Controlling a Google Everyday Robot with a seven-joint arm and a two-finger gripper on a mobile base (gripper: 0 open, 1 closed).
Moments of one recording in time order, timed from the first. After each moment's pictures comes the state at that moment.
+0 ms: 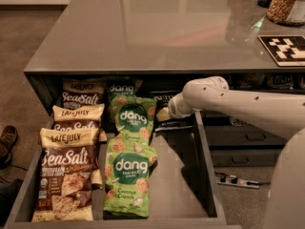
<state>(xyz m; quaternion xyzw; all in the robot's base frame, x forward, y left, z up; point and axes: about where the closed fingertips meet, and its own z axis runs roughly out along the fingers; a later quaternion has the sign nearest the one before) 0.675 -0.066 0.606 -0.26 0.92 0.11 0.26</state>
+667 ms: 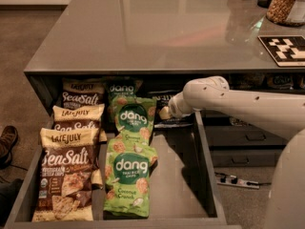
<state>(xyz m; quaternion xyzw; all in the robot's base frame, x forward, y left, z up) 0.675 -0.066 0.606 -0.26 0.92 0.11 0.26</state>
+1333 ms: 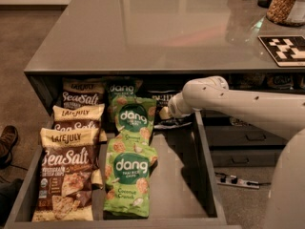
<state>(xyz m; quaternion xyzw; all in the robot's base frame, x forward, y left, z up) 0.675 -0.066 0.607 -0.26 0.92 0.11 0.26</state>
